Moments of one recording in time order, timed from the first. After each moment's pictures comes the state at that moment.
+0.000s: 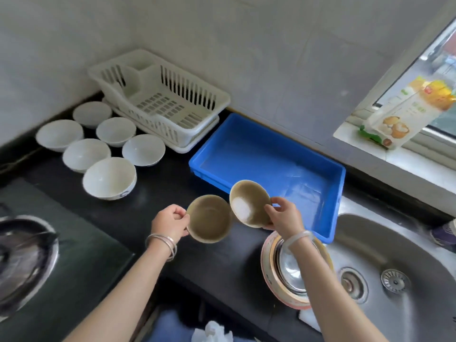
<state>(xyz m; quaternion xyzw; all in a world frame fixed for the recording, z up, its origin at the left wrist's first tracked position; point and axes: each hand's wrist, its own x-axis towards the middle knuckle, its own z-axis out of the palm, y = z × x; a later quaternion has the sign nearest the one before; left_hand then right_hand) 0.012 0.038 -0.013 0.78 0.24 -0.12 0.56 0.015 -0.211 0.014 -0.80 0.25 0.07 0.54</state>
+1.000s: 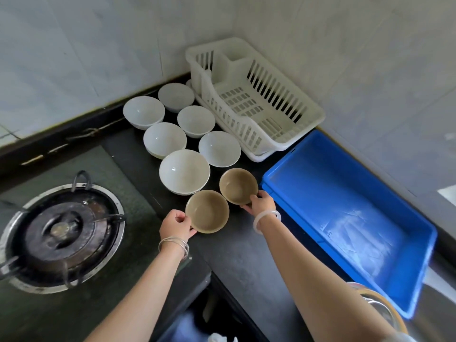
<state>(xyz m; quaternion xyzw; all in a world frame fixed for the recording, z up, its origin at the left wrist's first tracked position) 0.032 0.163 -0.070 0.59 0.48 -0.02 0.65 0.145 -0.004 -0.069 -0.72 0.32 0.23 0.57</state>
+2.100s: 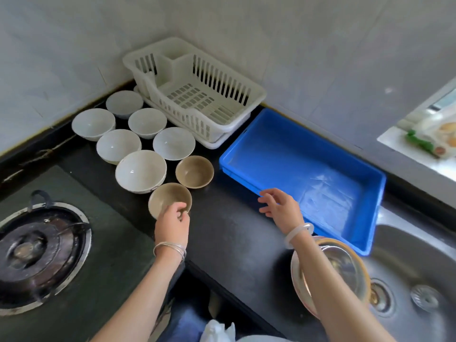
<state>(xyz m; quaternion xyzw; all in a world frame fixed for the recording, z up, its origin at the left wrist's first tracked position) 0.009 0.090 -0.023 0.87 0.25 0.00 0.43 0.052 -0.138 0.001 -0.82 0.17 0.12 0.53</state>
